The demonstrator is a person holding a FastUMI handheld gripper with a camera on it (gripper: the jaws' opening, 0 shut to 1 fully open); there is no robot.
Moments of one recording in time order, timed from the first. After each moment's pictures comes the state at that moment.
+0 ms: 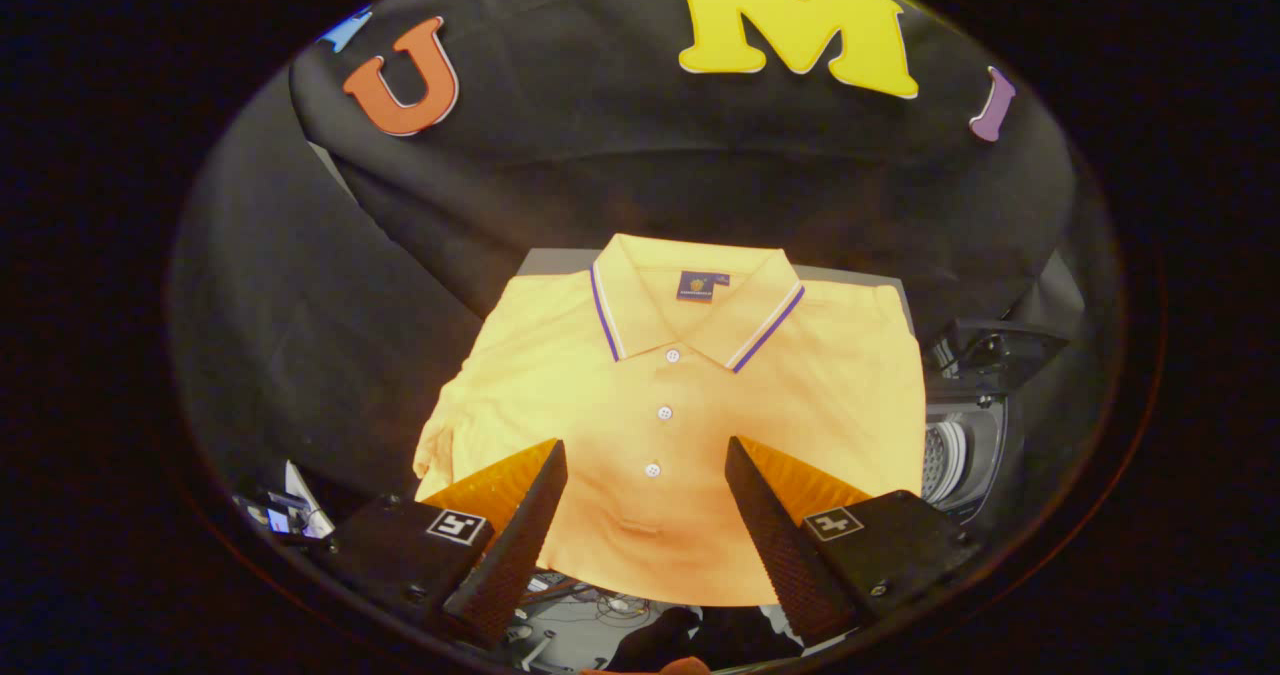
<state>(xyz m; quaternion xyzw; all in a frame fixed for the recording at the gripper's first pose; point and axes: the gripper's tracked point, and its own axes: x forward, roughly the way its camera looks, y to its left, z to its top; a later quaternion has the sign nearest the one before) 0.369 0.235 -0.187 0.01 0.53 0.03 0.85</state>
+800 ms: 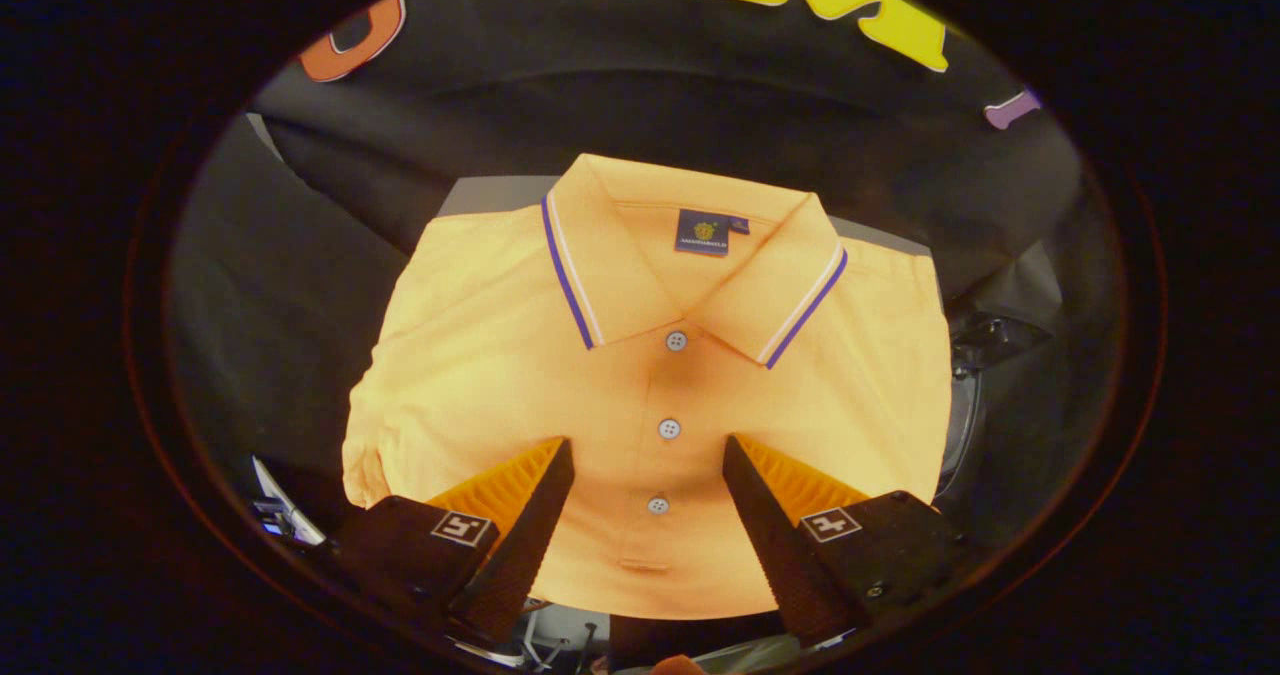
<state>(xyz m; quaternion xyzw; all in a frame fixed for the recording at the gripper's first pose) 0.381 0.244 -0.239 -0.03 0.62 -0.04 0.78</state>
